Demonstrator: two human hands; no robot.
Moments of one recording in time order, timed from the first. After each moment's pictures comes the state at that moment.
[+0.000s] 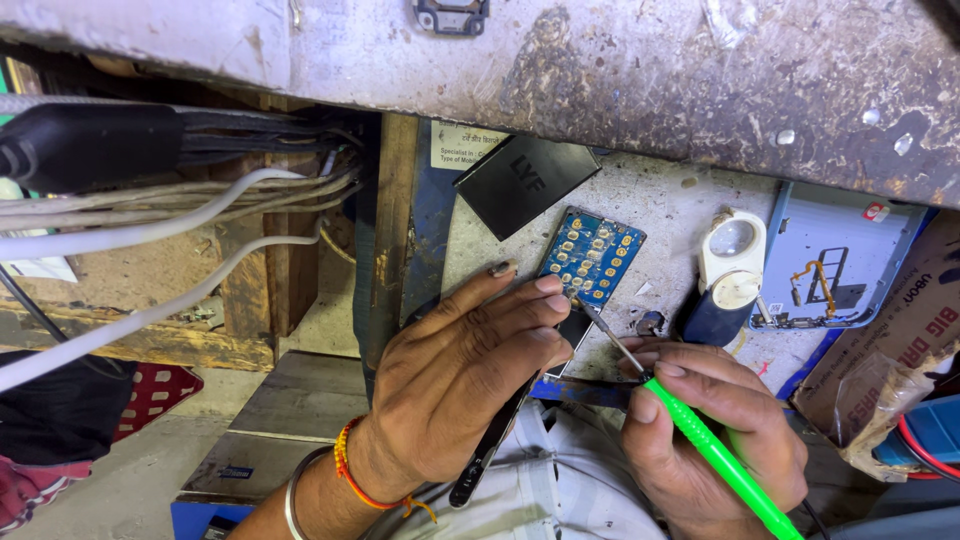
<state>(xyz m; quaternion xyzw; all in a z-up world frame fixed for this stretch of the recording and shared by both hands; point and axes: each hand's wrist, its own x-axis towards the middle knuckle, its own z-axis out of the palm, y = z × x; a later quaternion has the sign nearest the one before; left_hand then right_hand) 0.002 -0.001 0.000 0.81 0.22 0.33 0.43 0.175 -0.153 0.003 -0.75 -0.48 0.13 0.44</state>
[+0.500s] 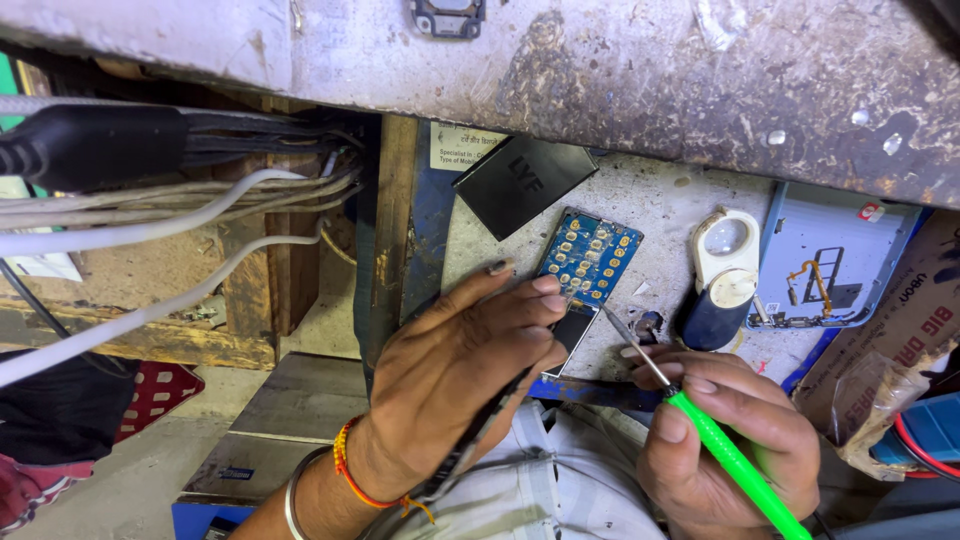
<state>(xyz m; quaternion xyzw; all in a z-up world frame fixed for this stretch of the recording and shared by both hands) 0.004 -0.003 0.001 0.80 0.23 0.35 0.43 0.177 -0.161 -0.008 -0.69 -0.46 0.16 0.54</state>
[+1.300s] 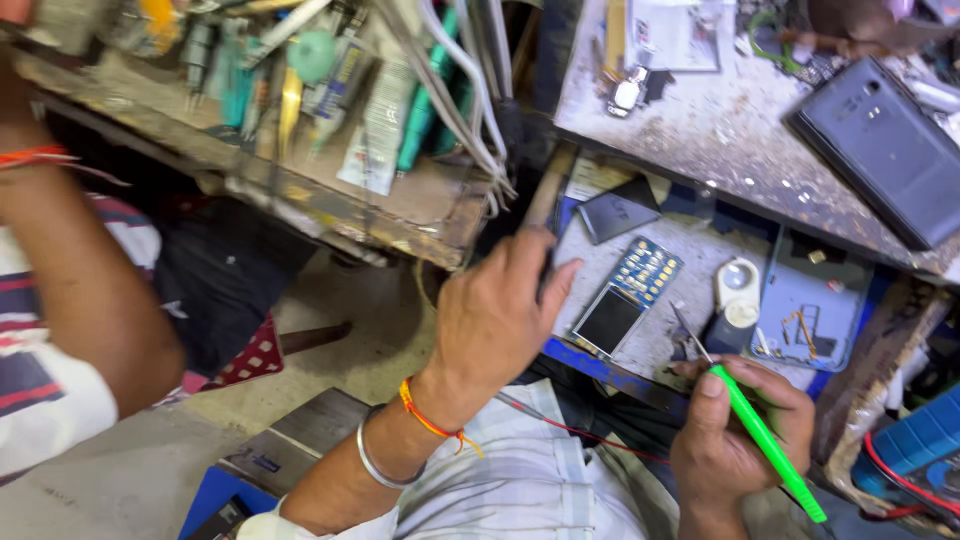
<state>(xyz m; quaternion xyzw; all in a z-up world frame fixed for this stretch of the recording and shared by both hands) -0.015 -0.015 0.062 0.80 0.49 0.32 0.15 0.171 -0.172 -0.020 -0.61 -0.42 0.13 0.66</state>
